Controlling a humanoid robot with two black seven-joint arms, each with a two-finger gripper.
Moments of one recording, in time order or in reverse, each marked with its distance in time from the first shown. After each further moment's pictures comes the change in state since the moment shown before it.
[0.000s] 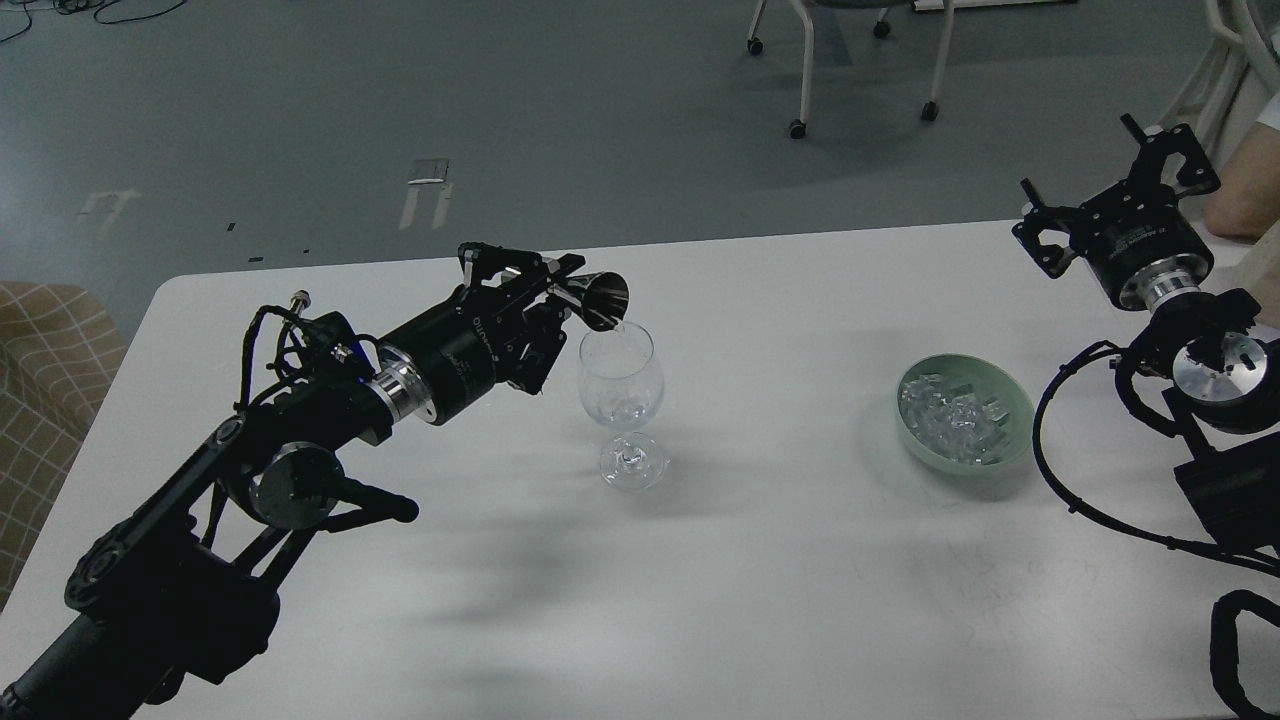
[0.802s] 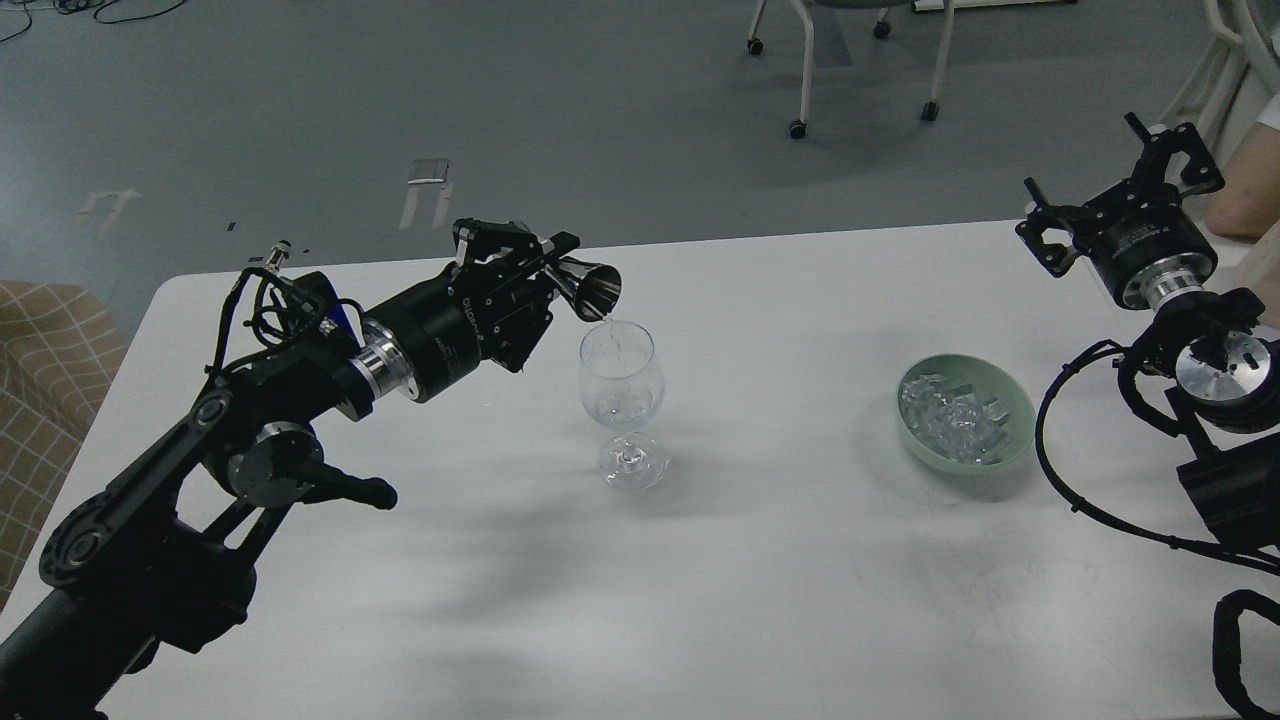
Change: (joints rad) left arm -0.060 0.046 -0.006 0.026 0.117 -0.097 -0.012; right arm 0.000 -0.005 0.002 0.000 0.000 -0.001 0.001
